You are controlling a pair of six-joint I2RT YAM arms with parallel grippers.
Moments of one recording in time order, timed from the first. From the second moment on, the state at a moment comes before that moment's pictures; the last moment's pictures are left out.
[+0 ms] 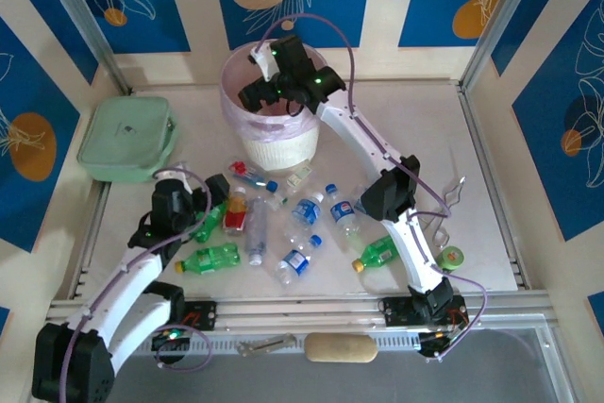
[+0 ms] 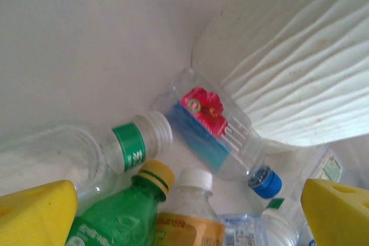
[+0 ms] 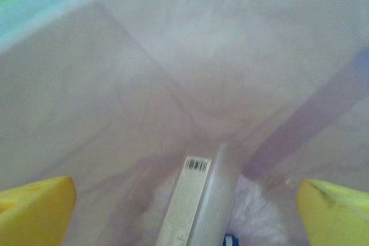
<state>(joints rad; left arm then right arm) -0.22 0.83 0.41 -0.07 0.03 -0.61 0.65 2.35 2.64 -0.86 -0.10 -0.07</state>
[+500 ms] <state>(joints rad) -0.08 1.01 0.69 -0.37 0.20 -0.44 0.65 2.09 2.43 -0.77 -0.08 -0.07</state>
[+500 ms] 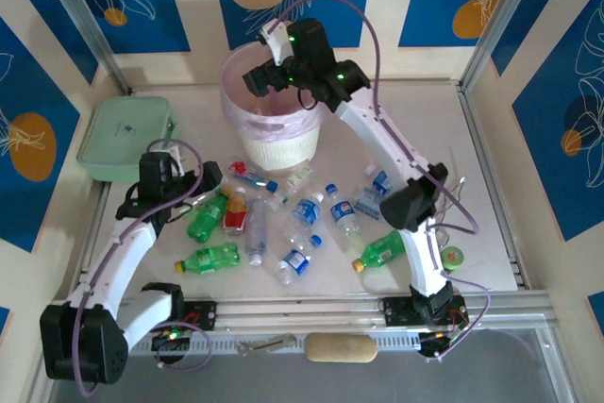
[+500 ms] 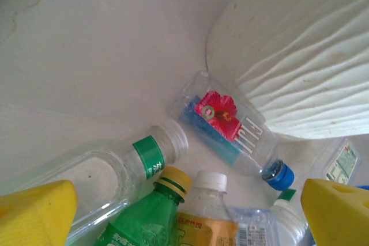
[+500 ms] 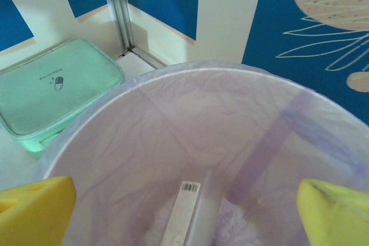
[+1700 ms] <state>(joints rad) -0.06 1.62 1.11 -0.85 -0.05 0.06 0.38 1.15 0.90 -0.29 0.02 0.35</state>
